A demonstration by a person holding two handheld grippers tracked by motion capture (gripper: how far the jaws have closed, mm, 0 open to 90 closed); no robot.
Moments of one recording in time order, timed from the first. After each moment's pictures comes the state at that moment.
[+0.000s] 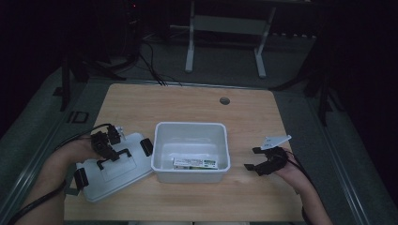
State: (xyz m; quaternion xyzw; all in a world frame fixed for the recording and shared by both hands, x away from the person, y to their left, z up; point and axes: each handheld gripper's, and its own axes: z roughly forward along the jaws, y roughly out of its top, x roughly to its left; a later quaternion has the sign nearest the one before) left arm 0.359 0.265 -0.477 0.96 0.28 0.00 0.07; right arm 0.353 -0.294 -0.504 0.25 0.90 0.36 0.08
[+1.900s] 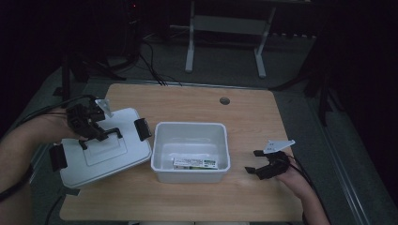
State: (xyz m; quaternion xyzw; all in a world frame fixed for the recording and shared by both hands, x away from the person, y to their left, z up) left arm 0.333 0.264 -0.330 0.96 0.25 0.06 0.09; right arm 0.341 -0.300 -0.509 0.26 0.89 0.38 0.08
